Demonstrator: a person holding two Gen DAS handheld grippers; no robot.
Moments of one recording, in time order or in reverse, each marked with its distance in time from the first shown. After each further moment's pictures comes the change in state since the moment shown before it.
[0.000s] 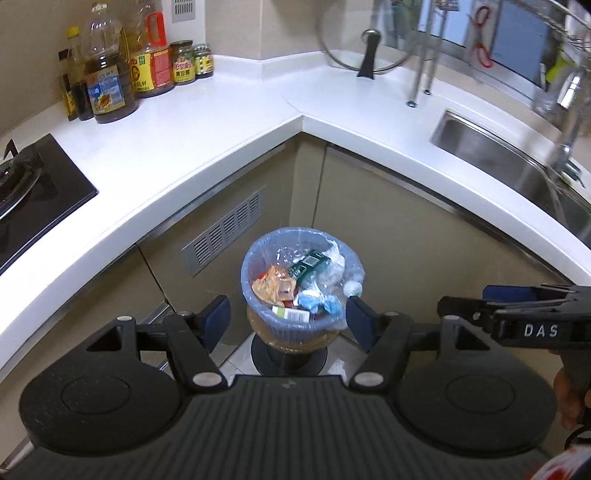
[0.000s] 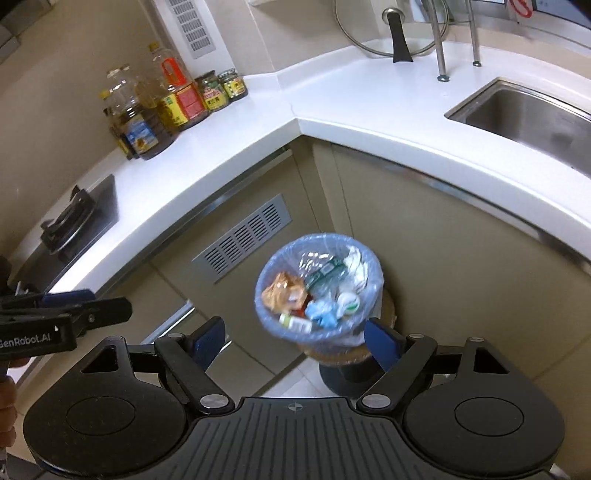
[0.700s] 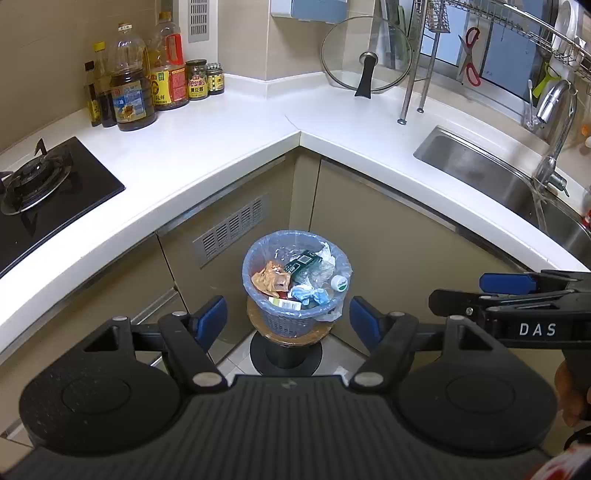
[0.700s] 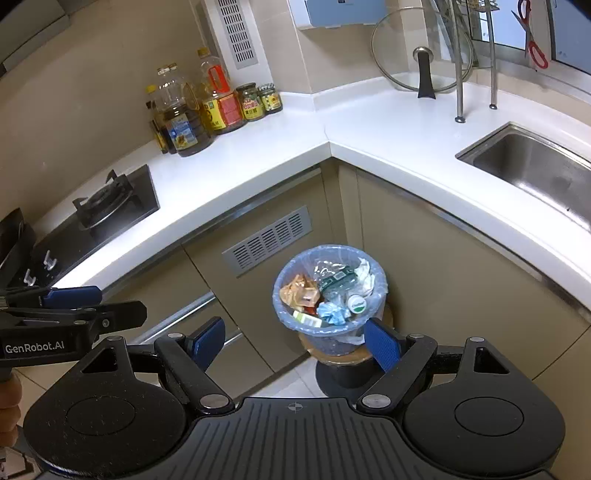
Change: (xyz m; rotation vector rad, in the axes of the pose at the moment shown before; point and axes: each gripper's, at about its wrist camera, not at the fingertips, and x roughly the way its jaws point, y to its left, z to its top) left arm -0.072 -0.020 -0.029 -0.039 -0.051 0.022; right arm -0.067 0.029 -0.017 -0.125 -0.041 0.014
